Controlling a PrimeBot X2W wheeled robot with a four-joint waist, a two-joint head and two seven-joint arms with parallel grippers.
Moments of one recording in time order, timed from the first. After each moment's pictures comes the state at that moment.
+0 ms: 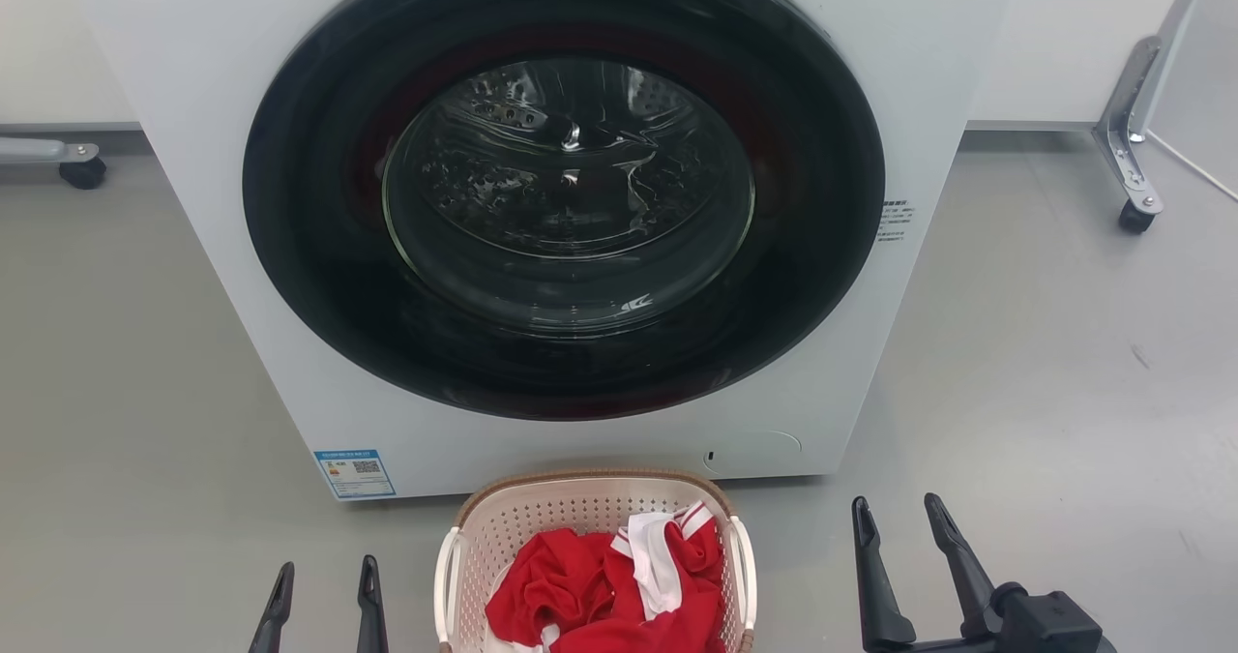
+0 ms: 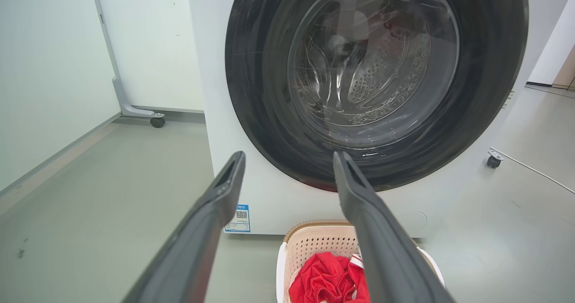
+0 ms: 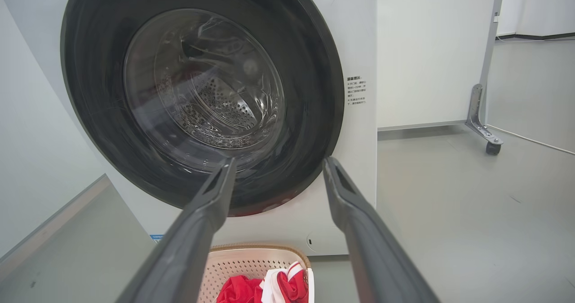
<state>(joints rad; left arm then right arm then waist) 0.17 0.11 -0.15 0.06 -0.28 0.12 -0.25 0.04 -0.07 0.33 0.08 0.30 -0.13 -0.25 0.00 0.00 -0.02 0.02</state>
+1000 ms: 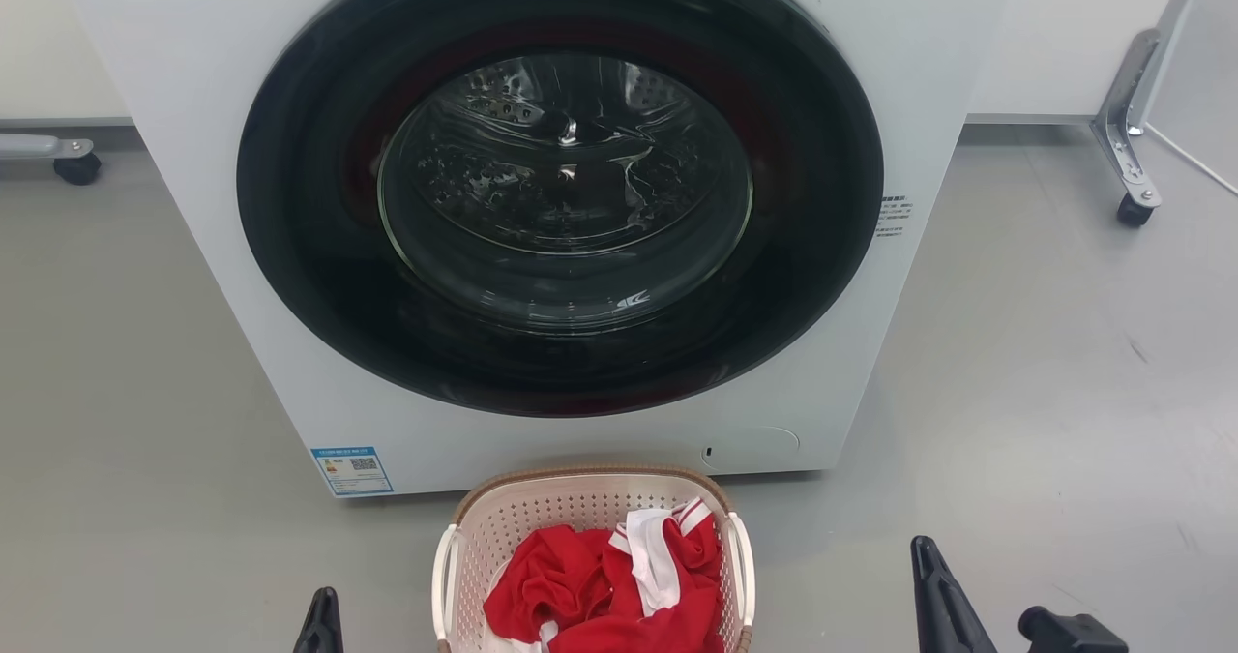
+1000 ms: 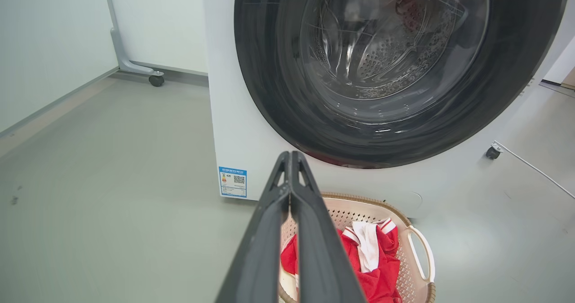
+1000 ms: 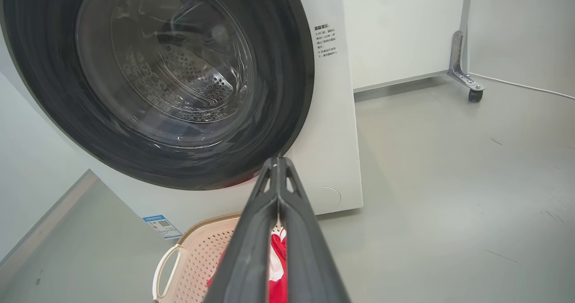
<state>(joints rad) 0.17 0.09 -0.13 0.13 -0.33 0.10 -0.22 0.08 -0.06 0.29 0.14 0.36 -0.11 -0.22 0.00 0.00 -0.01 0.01</state>
